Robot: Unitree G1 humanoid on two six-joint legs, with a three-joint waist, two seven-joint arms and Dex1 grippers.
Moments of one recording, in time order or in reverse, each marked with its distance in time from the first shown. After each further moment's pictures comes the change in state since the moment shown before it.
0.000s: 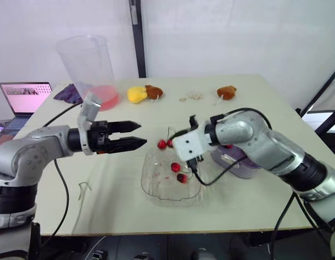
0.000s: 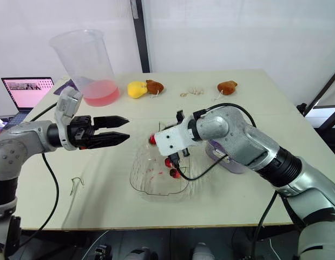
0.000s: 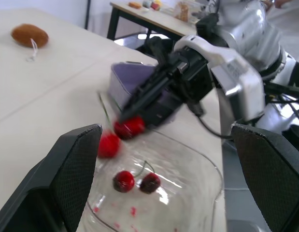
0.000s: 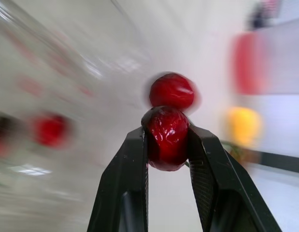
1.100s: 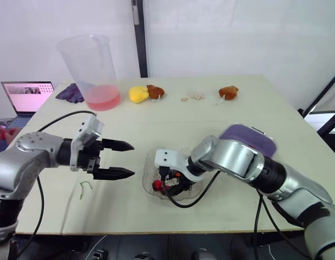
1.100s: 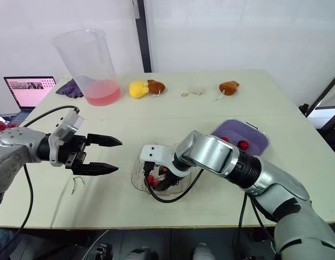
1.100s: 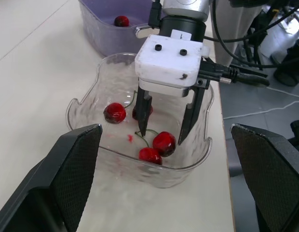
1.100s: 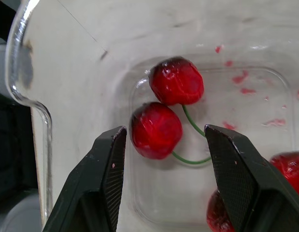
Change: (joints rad) left arm 0.179 0.173 -0.074 -0.096 0.196 -0.222 -0.295; right arm -0.067 0.264 0.139 -0.070 0.826 1.259 0.055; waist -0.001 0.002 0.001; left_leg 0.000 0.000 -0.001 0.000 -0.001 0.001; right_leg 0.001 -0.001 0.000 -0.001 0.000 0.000
